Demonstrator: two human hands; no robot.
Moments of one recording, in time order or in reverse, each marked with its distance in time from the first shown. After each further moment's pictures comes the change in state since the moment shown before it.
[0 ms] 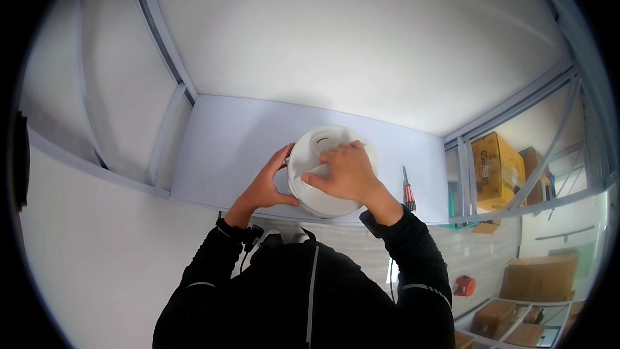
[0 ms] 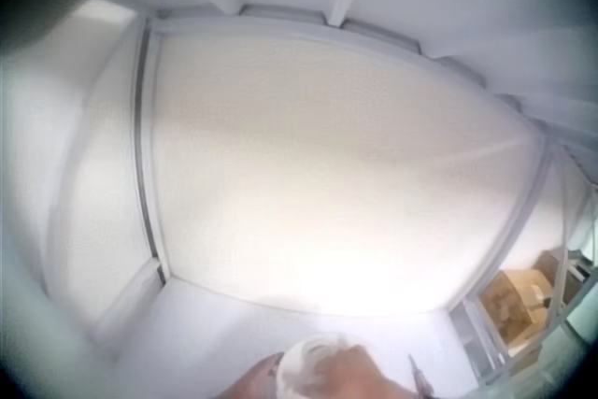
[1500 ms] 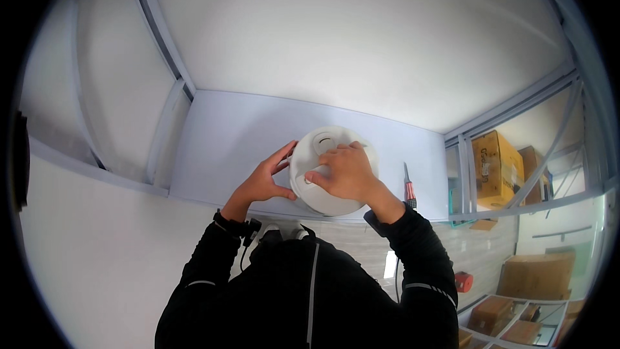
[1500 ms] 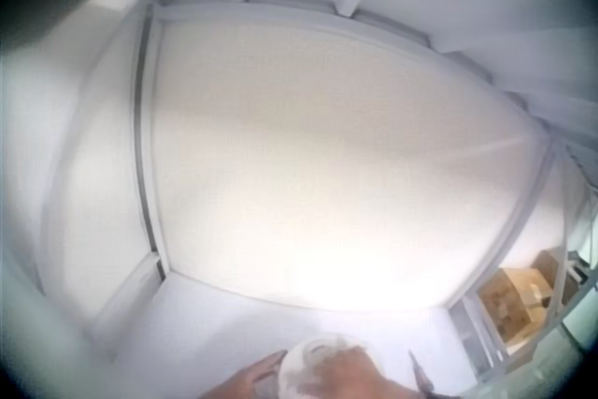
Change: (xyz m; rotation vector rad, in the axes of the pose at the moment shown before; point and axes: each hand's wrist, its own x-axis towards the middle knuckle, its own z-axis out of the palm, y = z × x) left_hand 0.003 -0.003 -0.018 -0.144 -0.099 -0.167; right_hand 0.001 0.004 0.016 -0.016 -0.029 -0.018
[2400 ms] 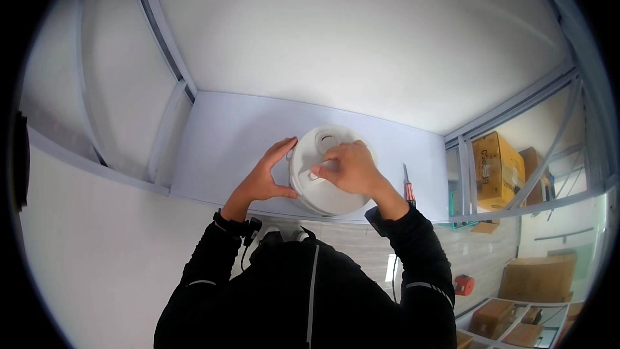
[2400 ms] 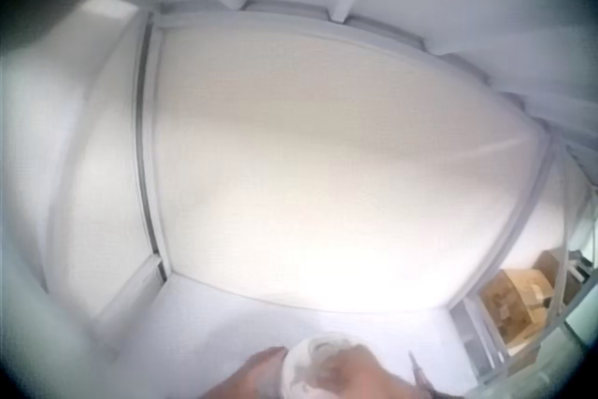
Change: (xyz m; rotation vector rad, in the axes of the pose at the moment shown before) left_hand 0.003 0.010 -0.004 0.327 0.089 0.217; right_hand 0.004 0.006 -0.017 0.223 -0.052 0.091
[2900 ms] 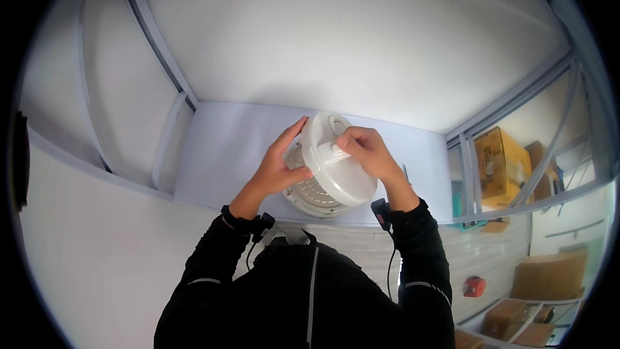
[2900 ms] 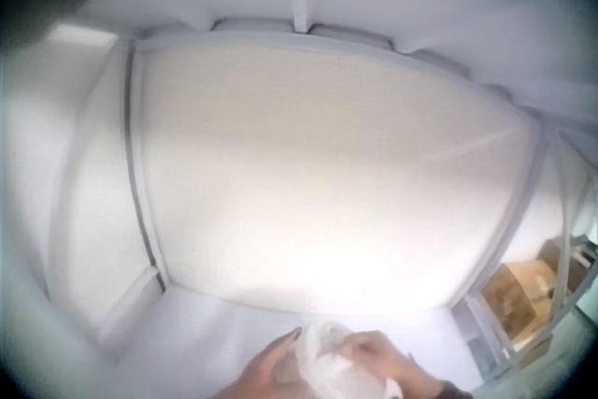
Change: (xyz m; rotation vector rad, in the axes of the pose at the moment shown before) left_hand 0.059 0.054 0.027 -0.112 0.100 0.061; right_hand -0.011 0.050 -0.029 0.866 0.120 0.118
